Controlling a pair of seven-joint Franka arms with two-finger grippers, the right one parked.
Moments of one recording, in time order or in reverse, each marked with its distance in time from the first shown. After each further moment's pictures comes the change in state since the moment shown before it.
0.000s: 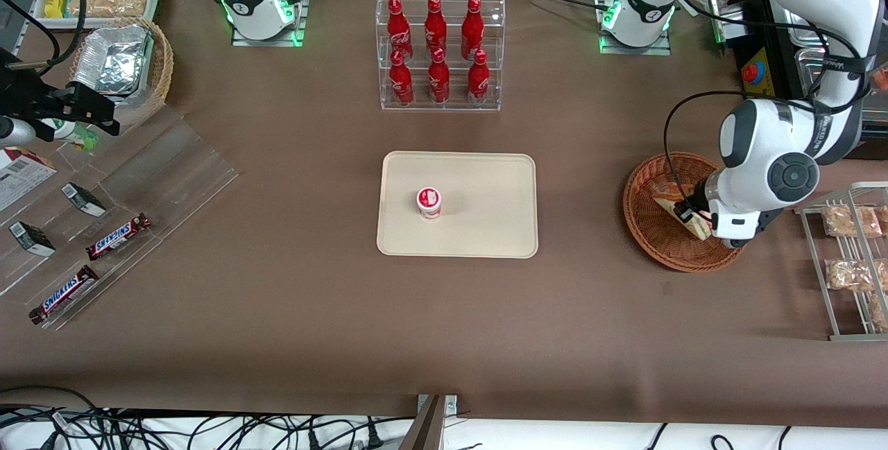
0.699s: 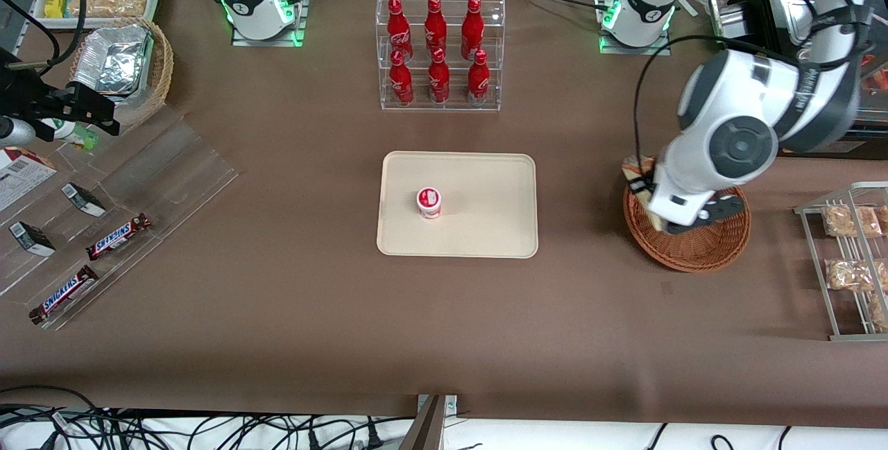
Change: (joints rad) arm -0.020 -0.024 -0.320 0.287 0.072 -0.379 0.069
